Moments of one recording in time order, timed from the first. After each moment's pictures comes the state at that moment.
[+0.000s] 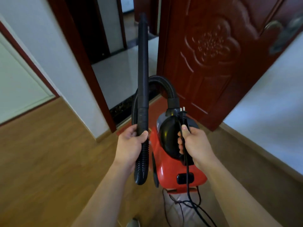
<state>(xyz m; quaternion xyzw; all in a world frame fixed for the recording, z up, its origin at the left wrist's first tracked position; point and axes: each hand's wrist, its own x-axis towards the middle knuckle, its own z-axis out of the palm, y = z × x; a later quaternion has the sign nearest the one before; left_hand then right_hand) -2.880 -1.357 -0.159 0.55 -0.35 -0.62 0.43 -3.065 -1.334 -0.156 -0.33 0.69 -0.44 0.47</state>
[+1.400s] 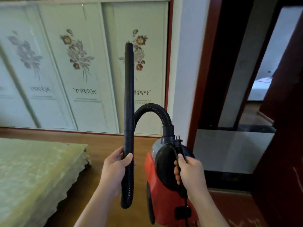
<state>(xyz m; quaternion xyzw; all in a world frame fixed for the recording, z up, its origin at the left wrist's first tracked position) -2.784 -1.129 0.117 0.63 -0.15 -0.28 0.71 -2.946 -1.262 0.113 -0.60 0.42 -0.34 0.59</state>
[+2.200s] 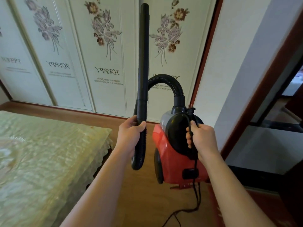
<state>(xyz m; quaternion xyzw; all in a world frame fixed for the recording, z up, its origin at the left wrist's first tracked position) -2.472 -1.065 0.112 0.63 -0.18 -0.26 0.71 -2.628 -1.205 0.126 -0.61 0.41 -0.36 0.58</state>
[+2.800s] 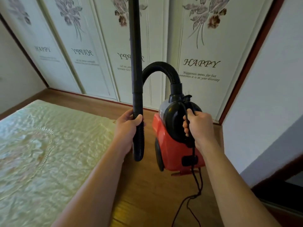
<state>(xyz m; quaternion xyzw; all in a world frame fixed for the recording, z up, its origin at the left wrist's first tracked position) -2.257 -1.148 0.076 0.66 -0.07 -0.21 0.72 -2.376 -1.318 0.082 -0.64 0.36 -0.28 0.62</state>
